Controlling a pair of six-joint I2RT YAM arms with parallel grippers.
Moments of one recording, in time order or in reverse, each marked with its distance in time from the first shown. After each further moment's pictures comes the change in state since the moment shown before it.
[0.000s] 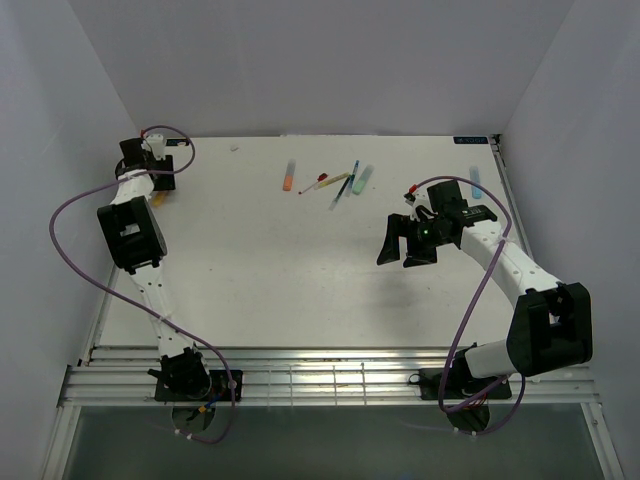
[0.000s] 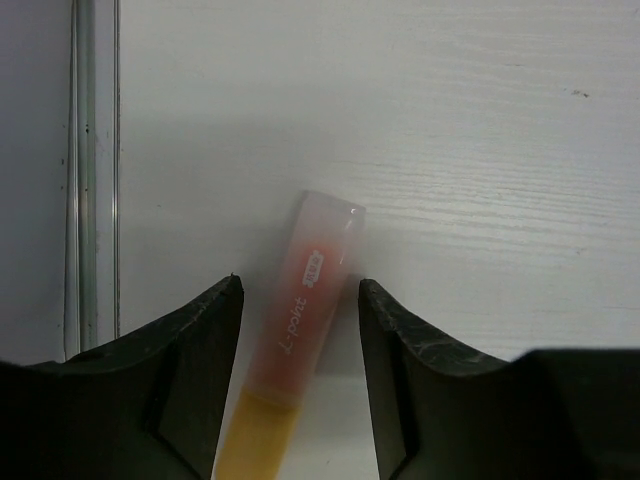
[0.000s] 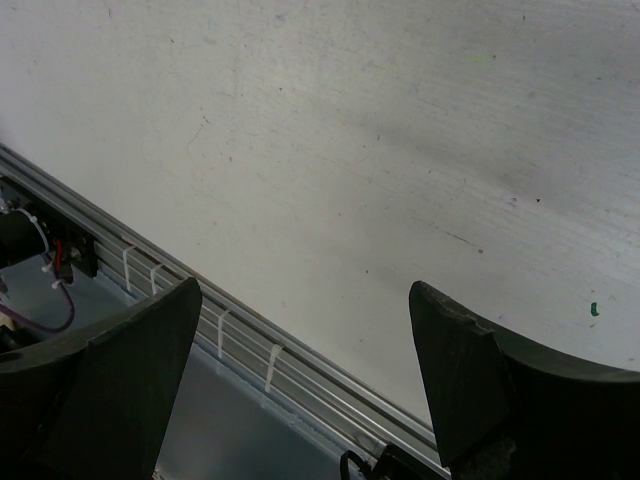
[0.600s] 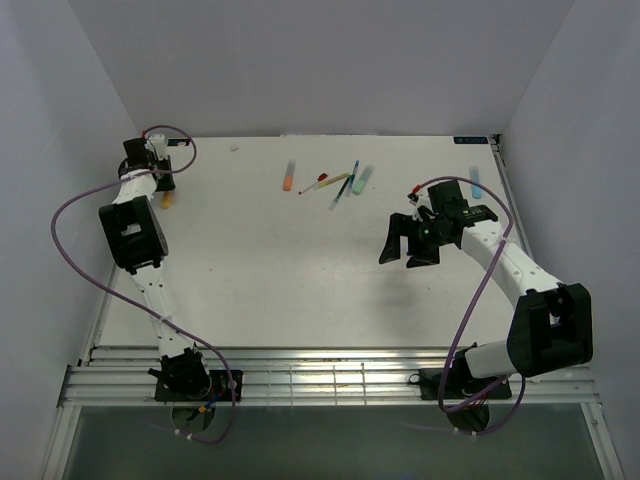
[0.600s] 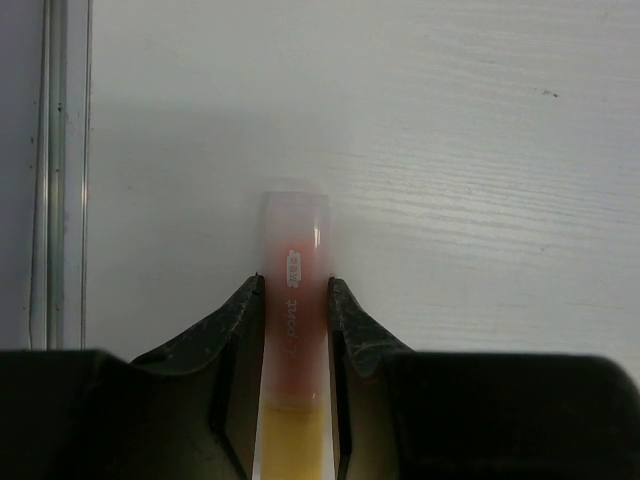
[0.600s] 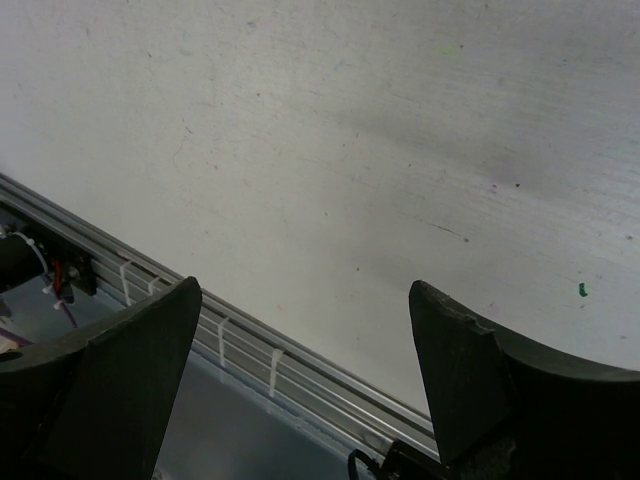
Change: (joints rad) left arm -0.014 -0.011 -0.015 0.003 -0.012 -0.050; right arm 0.000 -0.003 0.002 -0.011 0.063 0.031
